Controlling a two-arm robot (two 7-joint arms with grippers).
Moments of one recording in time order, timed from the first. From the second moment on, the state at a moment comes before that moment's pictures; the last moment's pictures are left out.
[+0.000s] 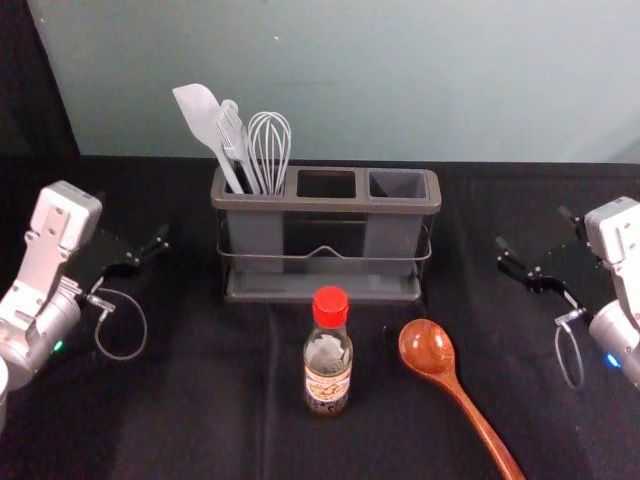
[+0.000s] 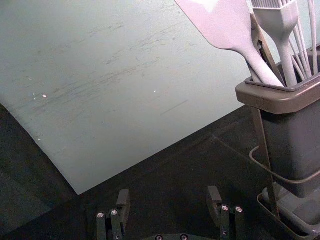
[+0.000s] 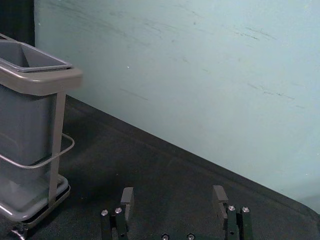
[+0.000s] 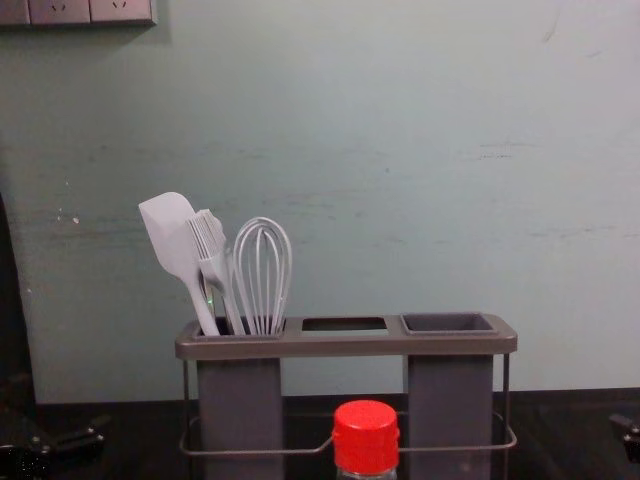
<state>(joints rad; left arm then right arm) -0.20 0.60 0.45 -1.41 -0.25 -0.12 0.03 0.20 0.60 -0.45 -1.41 0.25 -0.12 -0.03</state>
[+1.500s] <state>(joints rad) -0.20 0.60 0.45 -1.41 -0.25 -0.12 0.03 0.12 0.63 -0.39 -1.49 0.31 -0.22 0.04</state>
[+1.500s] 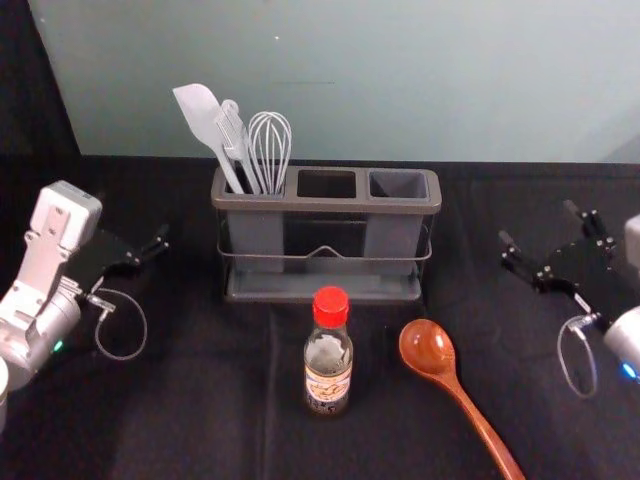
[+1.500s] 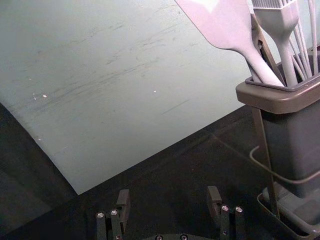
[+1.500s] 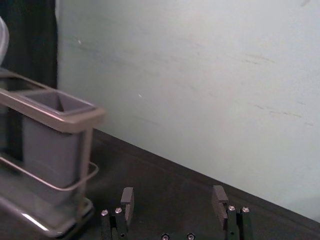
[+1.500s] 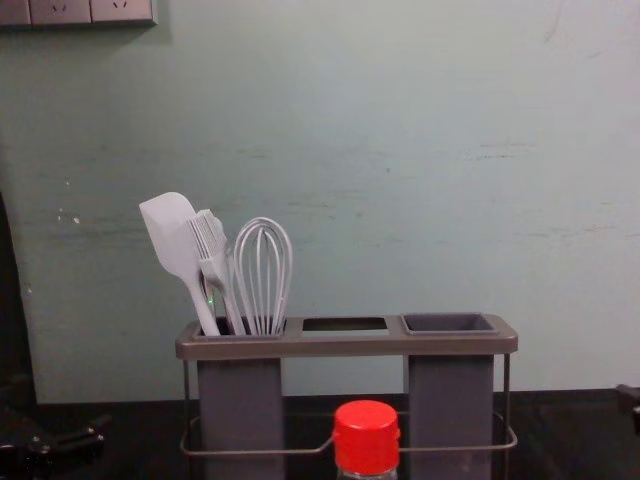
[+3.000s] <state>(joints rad) -0.20 0.60 0.45 -1.41 -0.25 -0.12 0.03 0.20 0.69 -0.51 -1.64 0.62 -0.08 0.80</state>
